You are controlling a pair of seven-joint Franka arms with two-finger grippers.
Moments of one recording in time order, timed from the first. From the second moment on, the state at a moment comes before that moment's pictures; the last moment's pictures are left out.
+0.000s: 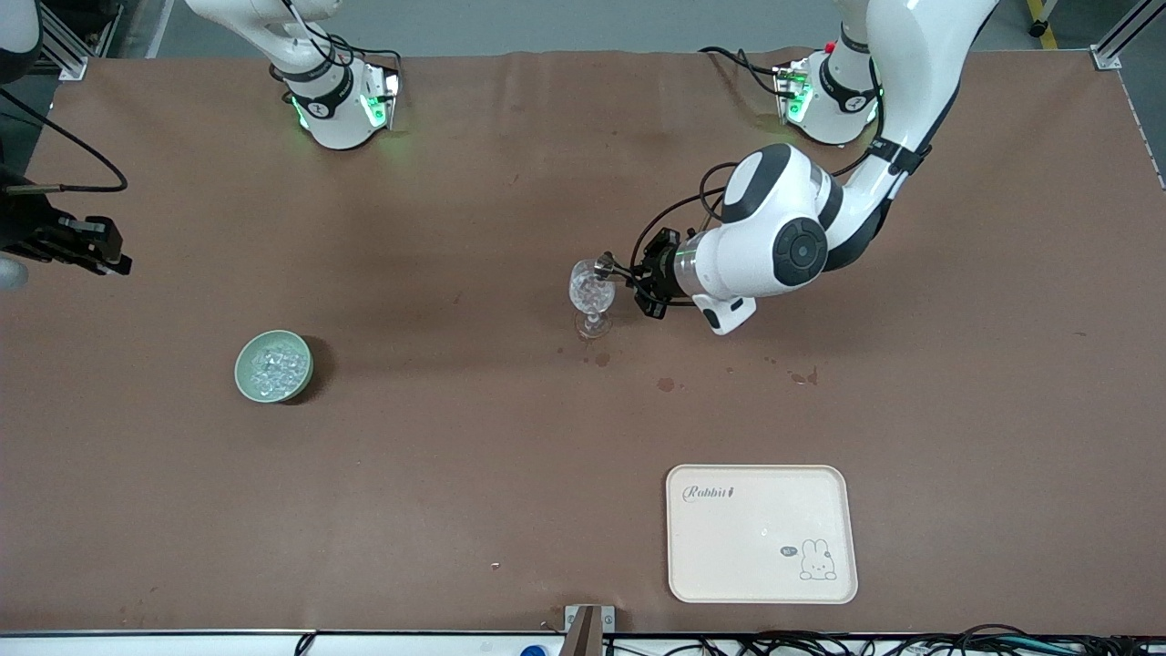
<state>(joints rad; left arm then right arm) -0.12 0.43 -0.54 -1.78 -0.39 2.12 -1.83 0.00 0.00 -0.06 -1.62 0.02 1.60 -0.07</state>
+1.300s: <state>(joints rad) -0.19 0.43 -0.54 -1.76 -0.18 2.11 -2.07 0.03 0.00 -0.06 -1.62 0.02 1.60 -0.05</state>
